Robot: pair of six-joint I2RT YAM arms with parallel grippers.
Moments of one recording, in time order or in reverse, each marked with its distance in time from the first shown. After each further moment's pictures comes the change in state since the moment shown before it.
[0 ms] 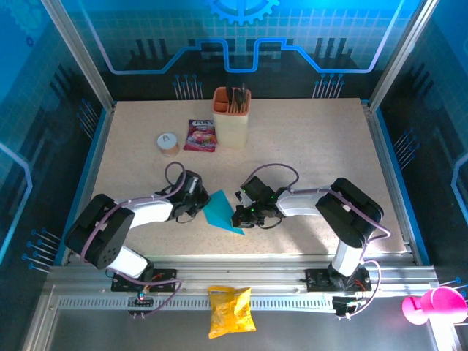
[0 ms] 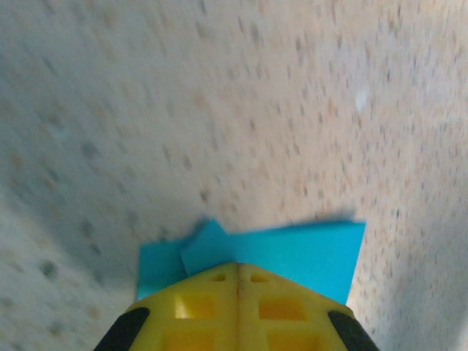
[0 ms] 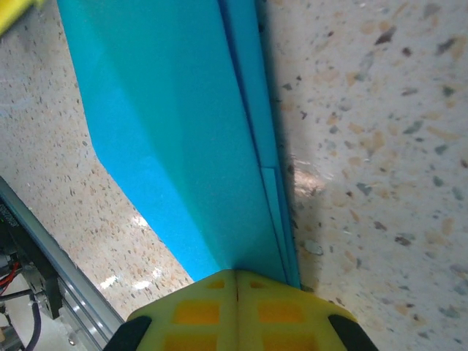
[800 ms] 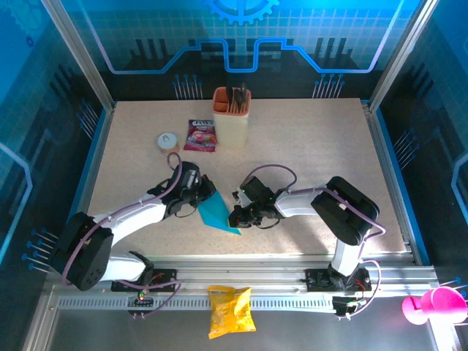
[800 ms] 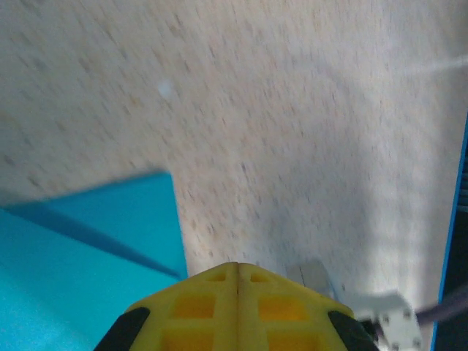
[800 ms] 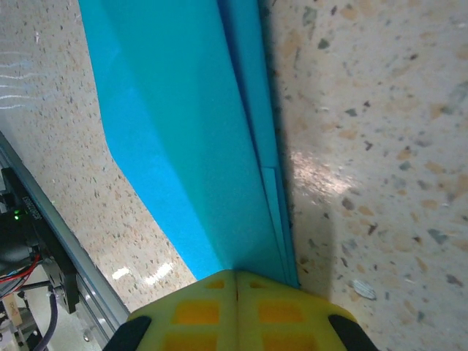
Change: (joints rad) left arm -0.066 -0.172 0.069 -0.085 0.069 0.121; right arm 0.000 0.033 -0.010 0.097 -0.051 0.003
